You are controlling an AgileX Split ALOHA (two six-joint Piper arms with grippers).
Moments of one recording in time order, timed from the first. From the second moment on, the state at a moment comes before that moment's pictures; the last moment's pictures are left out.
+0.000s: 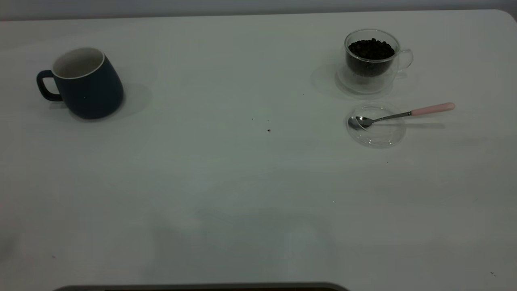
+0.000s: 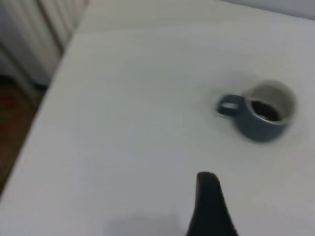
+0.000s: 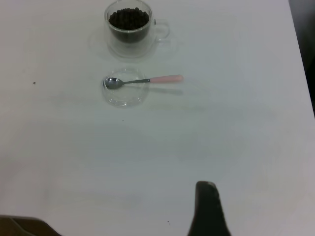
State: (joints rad) left arm -0.05 0.88 -0.83 0.36 0.72 -0.48; right arm -0.05 0.03 -0.47 0.11 1.13 -0.13
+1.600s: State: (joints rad) left arm 0.20 2.29 -1.44 -0.19 0.37 1.39; right arm -0.05 0.03 -0.47 0.11 1.13 -0.13
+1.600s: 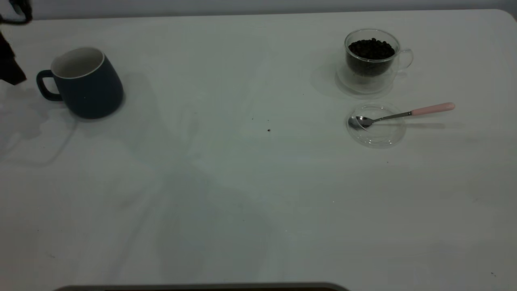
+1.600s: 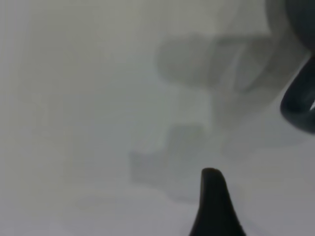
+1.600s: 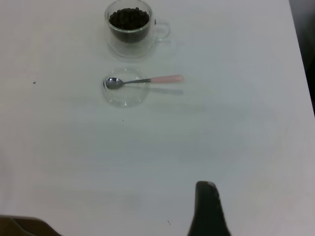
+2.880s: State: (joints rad) left arm 0.00 2.41 -1.52 -0.74 0.46 2.12; right arm -0.05 0.03 -0.47 0.11 1.13 -0.13
